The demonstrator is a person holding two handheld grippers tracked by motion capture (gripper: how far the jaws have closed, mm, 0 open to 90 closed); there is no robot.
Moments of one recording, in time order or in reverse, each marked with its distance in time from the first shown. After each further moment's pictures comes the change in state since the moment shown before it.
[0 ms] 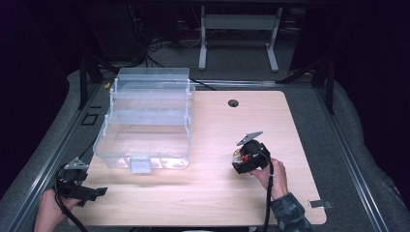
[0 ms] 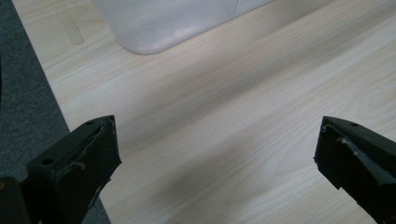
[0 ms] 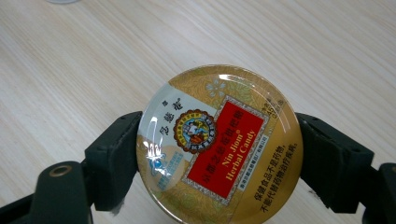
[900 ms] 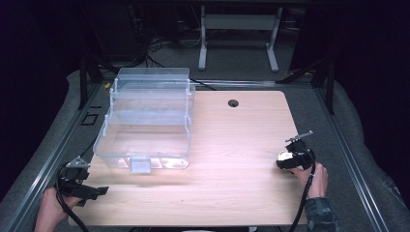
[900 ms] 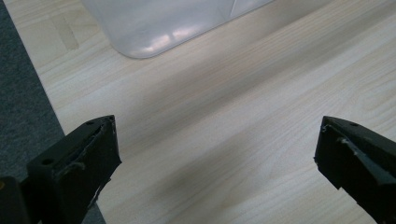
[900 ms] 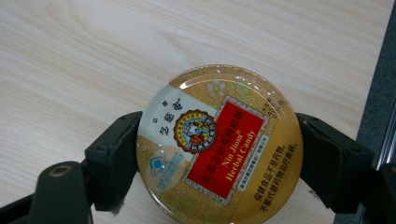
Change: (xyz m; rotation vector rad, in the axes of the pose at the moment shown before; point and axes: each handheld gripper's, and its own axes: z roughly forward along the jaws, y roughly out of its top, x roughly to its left) left arm -0.001 0.006 0.000 0.018 -0.012 0.006; right arm -0.113 -0.092 -0.009 0.126 -0.148 0.333
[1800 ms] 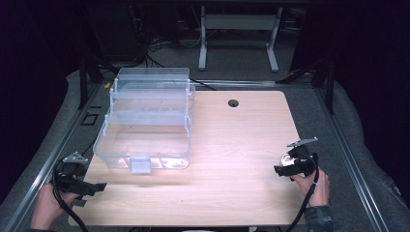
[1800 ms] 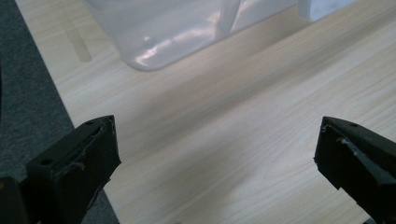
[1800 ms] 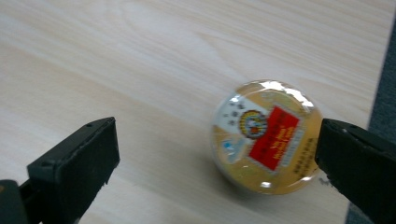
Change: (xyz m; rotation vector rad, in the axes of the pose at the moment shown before) left arm 0.001 0.016 -0.017 -0.020 0.013 -0.002; right arm 0.022 -0.015 -0.027 -0.071 0.041 -0.013
